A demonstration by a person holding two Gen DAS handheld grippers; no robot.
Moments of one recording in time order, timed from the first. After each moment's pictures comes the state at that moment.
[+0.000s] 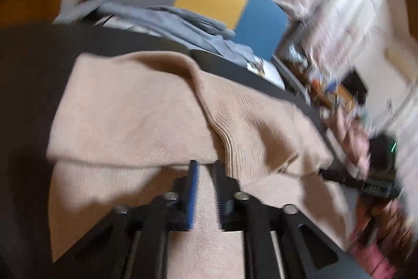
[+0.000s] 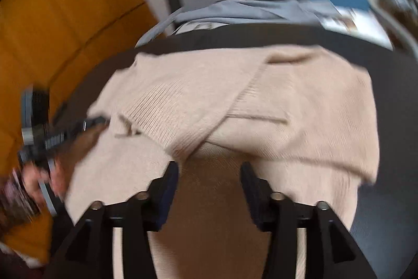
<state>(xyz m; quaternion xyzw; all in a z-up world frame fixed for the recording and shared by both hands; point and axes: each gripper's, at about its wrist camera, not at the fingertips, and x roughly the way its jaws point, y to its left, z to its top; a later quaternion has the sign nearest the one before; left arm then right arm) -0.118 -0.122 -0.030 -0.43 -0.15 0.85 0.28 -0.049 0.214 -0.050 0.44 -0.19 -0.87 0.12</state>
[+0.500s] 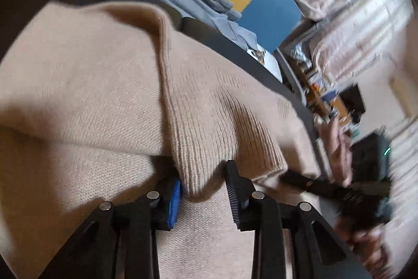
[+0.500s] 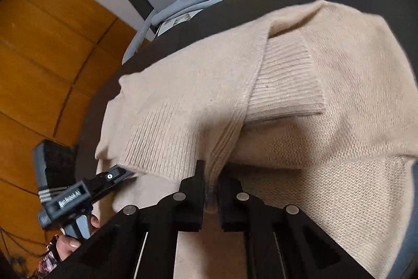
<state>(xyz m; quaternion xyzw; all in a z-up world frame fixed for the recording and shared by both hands) -0.130 -0.057 -0.051 -0.50 -0.20 0.80 0.28 -0.083 0.193 -0.064 0.48 -0.27 -0.83 0.10</state>
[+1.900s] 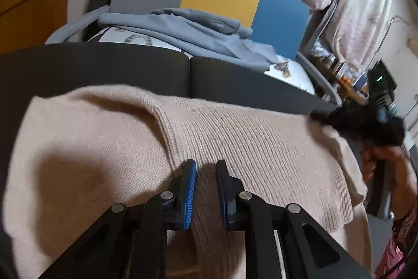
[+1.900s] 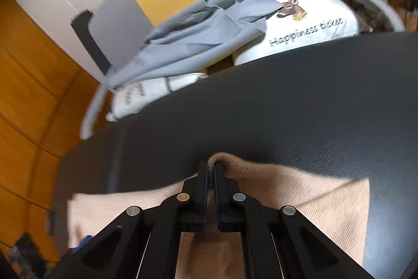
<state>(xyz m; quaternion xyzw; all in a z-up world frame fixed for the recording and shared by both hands) -0.185 -0.010 -0.032 -0.41 -0.07 0.88 0.22 -0.229 0.308 -0.062 0.43 -0.26 -0.86 -0.04</state>
